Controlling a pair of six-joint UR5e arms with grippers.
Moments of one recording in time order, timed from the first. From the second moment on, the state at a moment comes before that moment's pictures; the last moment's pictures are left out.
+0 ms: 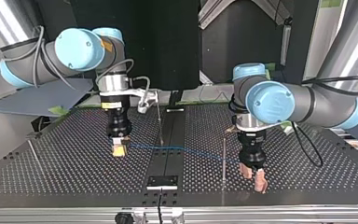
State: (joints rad) left arm -0.22 -1.77 -1.42 -3.00 -1.88 -1.89; right arm 2.23 -1.20 1.28 -0.28 1.76 1.54
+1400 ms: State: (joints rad) left arm -0.20 -1.83 -1.47 -3.00 -1.88 -1.89; right arm 2.19 -1.05 1.31 -0.22 1.80 1.58
